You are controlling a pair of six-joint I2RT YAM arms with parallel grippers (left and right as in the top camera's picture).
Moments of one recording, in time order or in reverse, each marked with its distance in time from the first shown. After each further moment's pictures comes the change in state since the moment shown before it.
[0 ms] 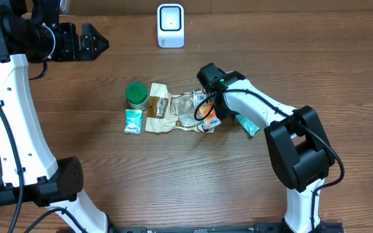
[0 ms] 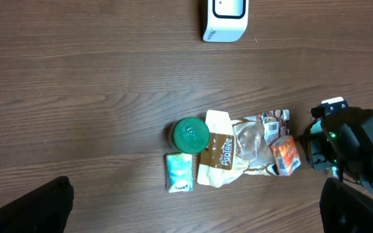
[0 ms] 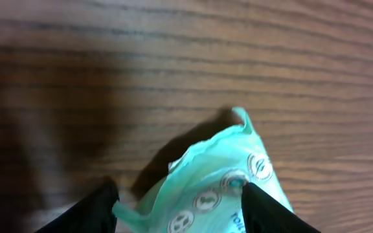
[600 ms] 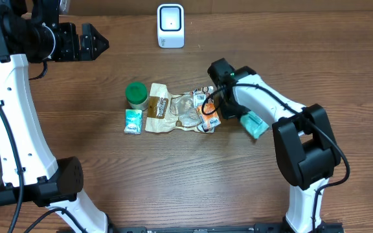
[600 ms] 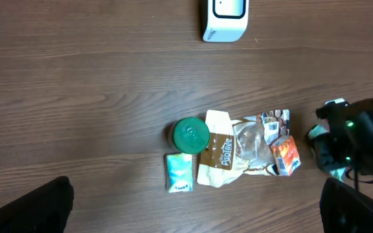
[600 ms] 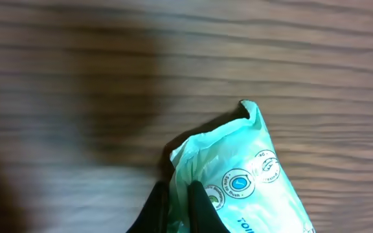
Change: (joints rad) left arm 0.000 0.000 0.000 0.000 0.000 0.000; right arm -0.060 -0.010 0.028 -0.085 -0.207 -0.025
